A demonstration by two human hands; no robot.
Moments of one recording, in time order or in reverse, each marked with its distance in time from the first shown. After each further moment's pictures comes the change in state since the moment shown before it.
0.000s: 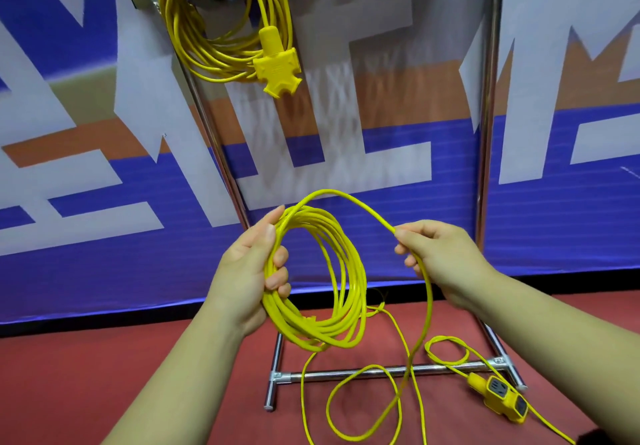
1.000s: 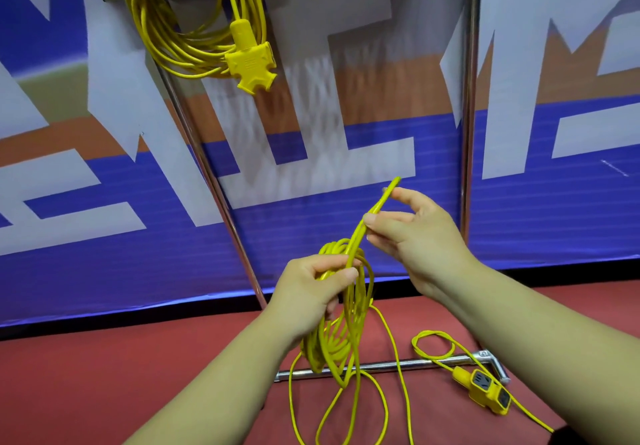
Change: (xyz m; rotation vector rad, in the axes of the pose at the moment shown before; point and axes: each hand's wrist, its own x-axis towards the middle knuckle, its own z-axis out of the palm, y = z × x) left_hand 0.007 -0.065 0.059 0.522 -0.137 -0.036; right_hand -0.011 -0.034 0.008 0.388 -0.017 -0.011
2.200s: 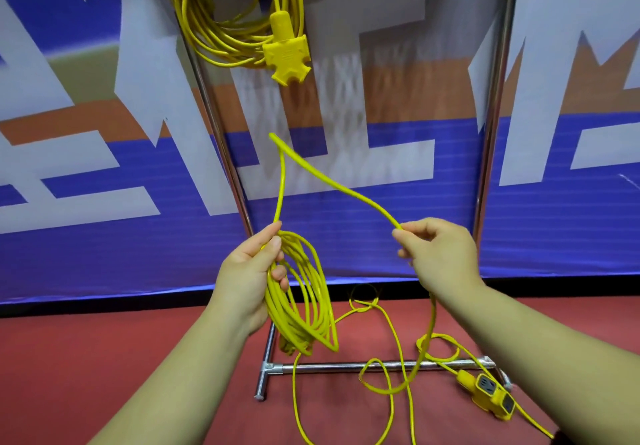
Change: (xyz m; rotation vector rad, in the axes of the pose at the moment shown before) left_hand -0.014 -0.003 -0.080 -0.592 0.358 -0.059; right_hand 0.010 0.044 -0.011 -0.675 0.231 -0.253
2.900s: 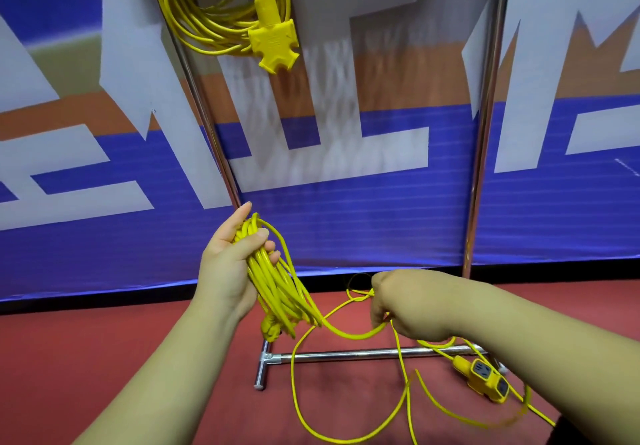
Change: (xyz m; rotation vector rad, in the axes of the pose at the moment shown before) left_hand 0.007 0.003 -0.004 -0.091 0.041 0.088; right_hand -0.029 -0.006 -0.014 -1.039 -1.132 -0.528
